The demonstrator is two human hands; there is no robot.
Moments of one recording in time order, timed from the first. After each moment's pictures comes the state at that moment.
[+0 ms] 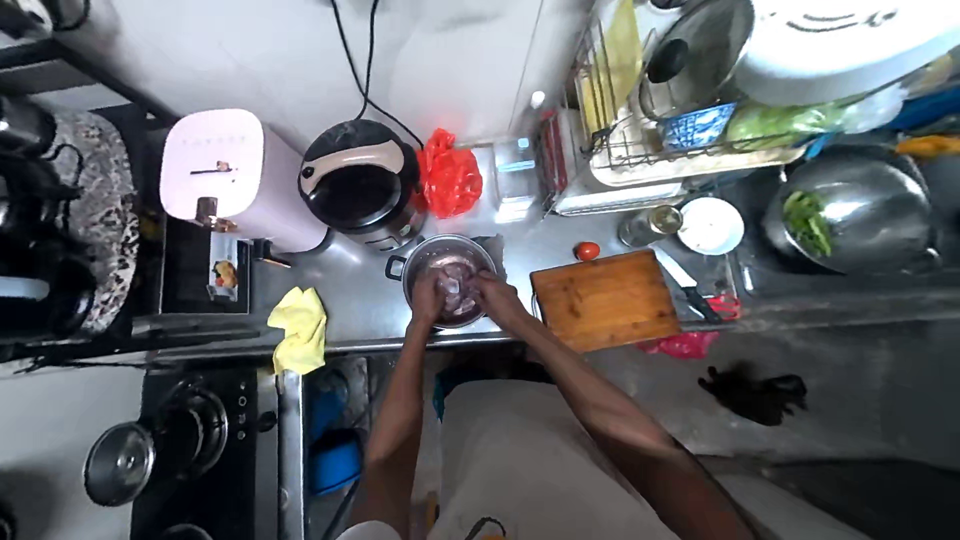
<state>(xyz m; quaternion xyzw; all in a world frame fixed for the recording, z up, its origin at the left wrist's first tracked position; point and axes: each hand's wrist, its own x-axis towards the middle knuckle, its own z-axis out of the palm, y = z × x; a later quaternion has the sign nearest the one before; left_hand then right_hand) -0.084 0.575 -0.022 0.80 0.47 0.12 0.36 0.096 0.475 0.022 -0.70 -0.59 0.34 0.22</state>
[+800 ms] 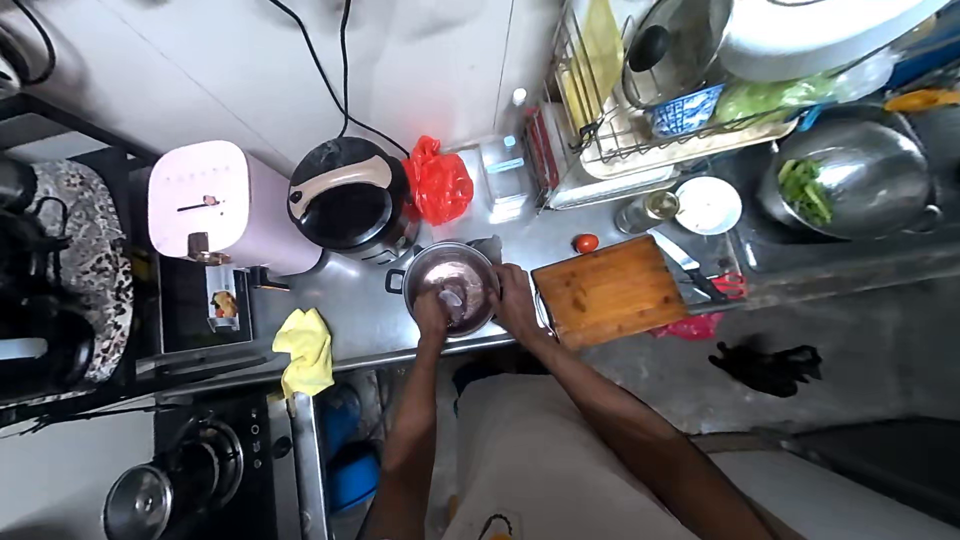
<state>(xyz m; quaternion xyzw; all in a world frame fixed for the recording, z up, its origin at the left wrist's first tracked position) -0.071 0.565 -0.008 0.77 0.57 0.01 0.30 0.096 0.461 0.005 -0.82 -0.46 0.19 0.29</state>
